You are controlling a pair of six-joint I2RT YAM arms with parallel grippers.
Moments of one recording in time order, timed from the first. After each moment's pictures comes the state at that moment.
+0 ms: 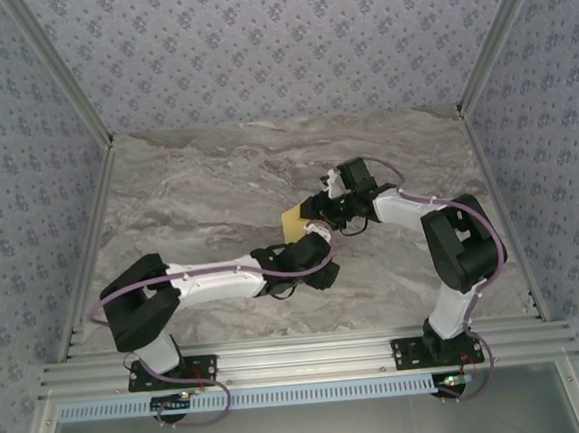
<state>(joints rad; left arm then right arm) -1.17 1.73 1.04 -0.29 -0.33 -0.45 0.43 1.76 1.02 -0.13 -0.72 0.74</state>
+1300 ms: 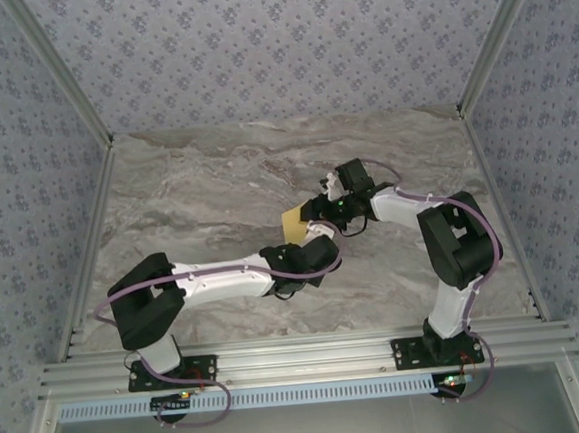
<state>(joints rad) -1.19 1.71 1.07 -0.37 -0.46 -0.45 0.43 1.79 1.04 -0.19 -0.72 0.72</state>
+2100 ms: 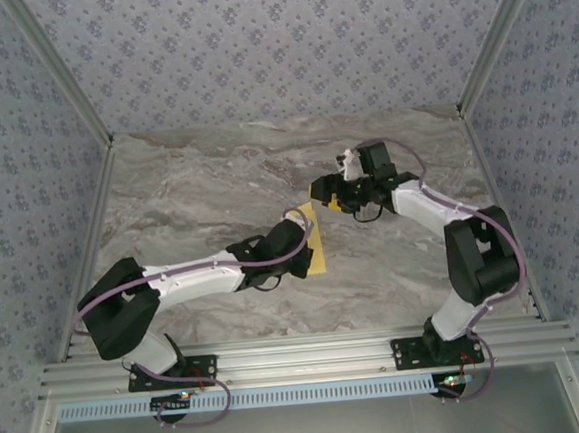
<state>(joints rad) -0.99 1.55 0.86 -0.14 -0.06 -0.52 0.32 1.60 1.03 -0.22 -0.70 0.61</state>
